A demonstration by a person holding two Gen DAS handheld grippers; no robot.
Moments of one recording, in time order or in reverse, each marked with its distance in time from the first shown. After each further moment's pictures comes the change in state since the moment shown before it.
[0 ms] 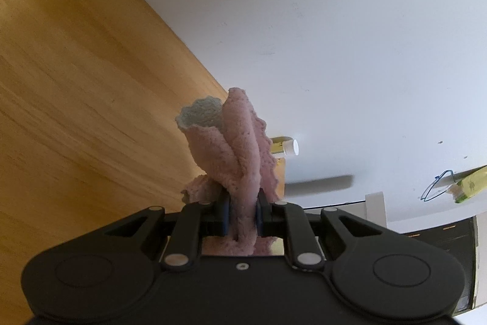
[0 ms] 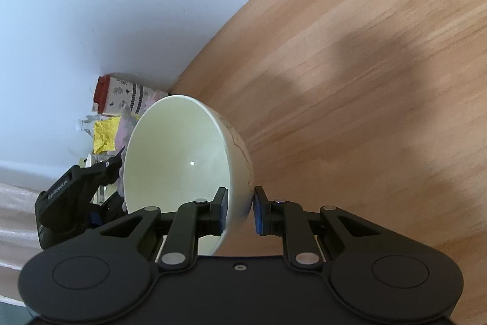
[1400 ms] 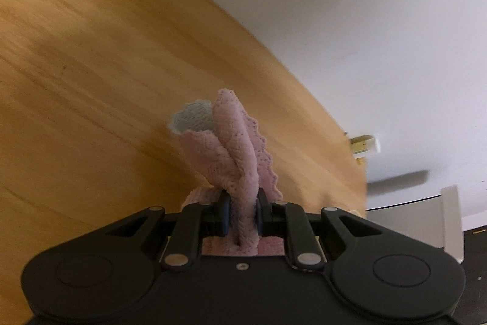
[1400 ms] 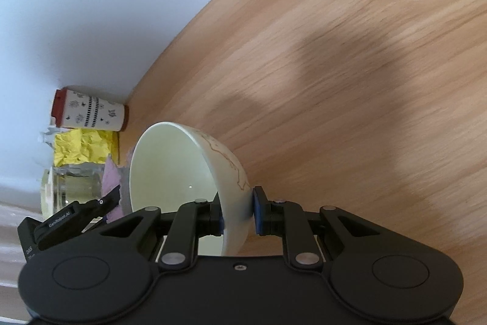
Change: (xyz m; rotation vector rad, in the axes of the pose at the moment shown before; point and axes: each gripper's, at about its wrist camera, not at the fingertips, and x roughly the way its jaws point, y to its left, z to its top) left arm -0.046 0.058 -0.011 0.070 -0.030 0.312; right arm -0.002 -0.034 0.015 0.032 -0.033 -0.152
